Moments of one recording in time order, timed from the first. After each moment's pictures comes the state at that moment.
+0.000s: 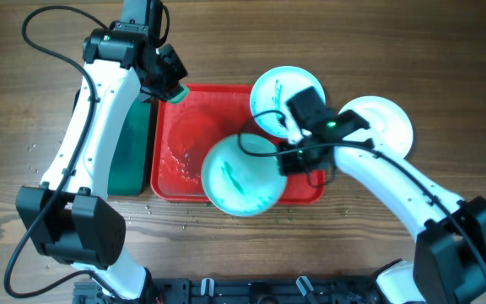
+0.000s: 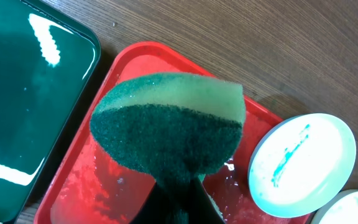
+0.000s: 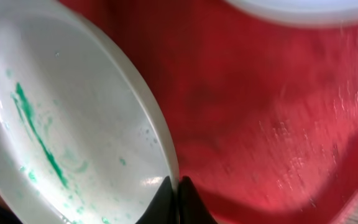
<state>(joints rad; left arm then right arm) -0.17 1.82 1.74 -1.12 0.03 -0.67 0.54 1.62 1.12 -0.80 -0.22 0.40</state>
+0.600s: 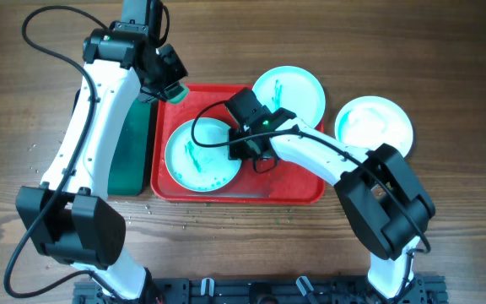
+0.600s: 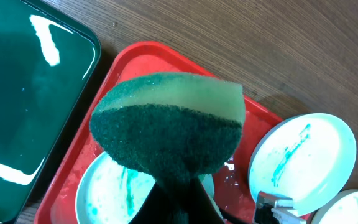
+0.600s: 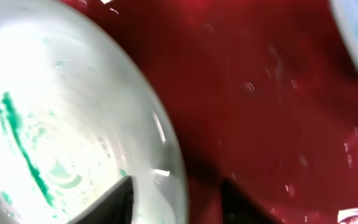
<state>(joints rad) -0.17 1.82 1.74 -1.12 0.03 -0.67 0.69 2.00 1.30 -0.52 -0.13 0.62</state>
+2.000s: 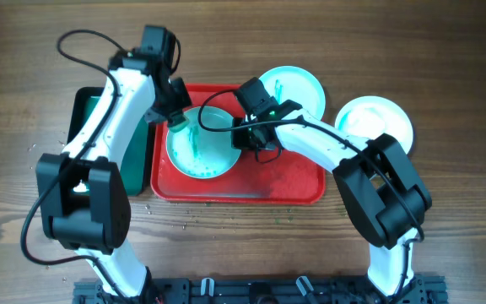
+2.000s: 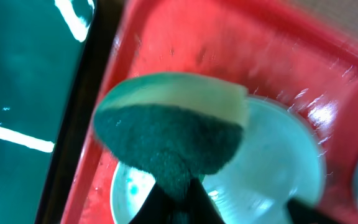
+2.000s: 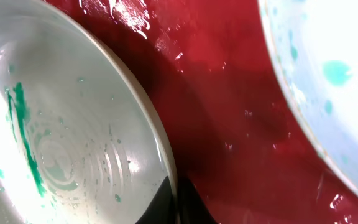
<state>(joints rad) -0.17 1.90 1.47 -0.96 0.02 -0.49 0.62 2.05 1.33 -0.47 -0.19 0.67</state>
